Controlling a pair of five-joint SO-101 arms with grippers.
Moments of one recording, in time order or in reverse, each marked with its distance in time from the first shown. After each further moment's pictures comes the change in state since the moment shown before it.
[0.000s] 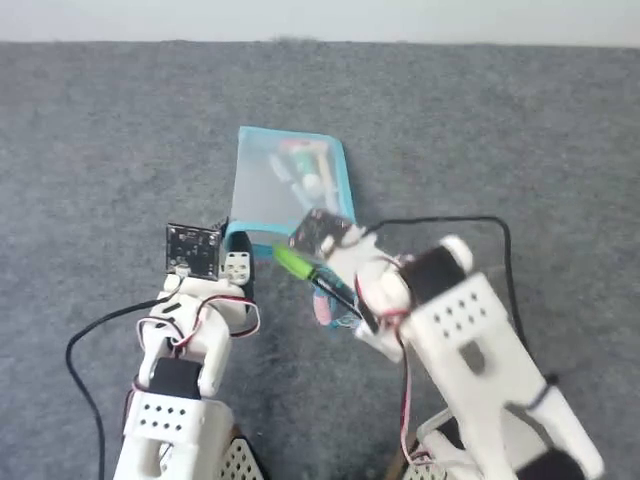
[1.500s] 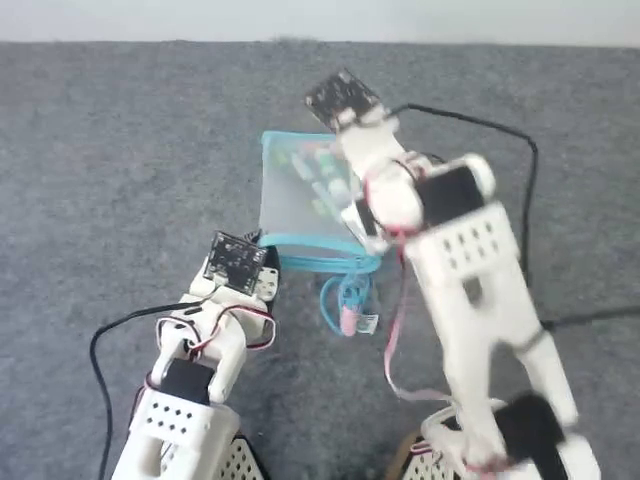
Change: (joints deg) left arm 6.0 -0.1 1.4 1.6 -7.0; right arm 6.9 12.3 -28.0 -7.0 -6.0
